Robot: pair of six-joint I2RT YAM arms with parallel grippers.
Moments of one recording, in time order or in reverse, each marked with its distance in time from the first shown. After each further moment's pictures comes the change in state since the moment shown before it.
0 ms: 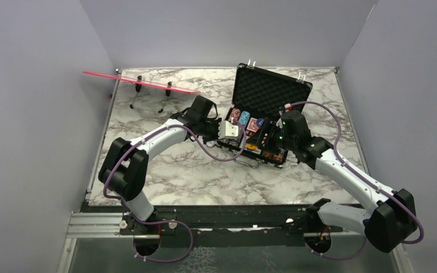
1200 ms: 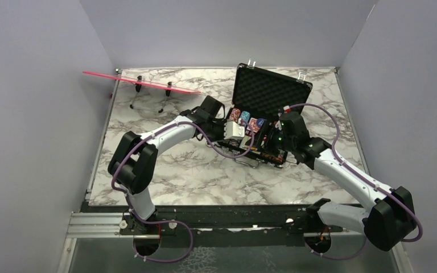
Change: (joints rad) left arm -0.040 0.125 0.111 -0.100 -0.112 -0.008; right arm 0.000 0.008 -0.031 -0.003 -0.013 0.028
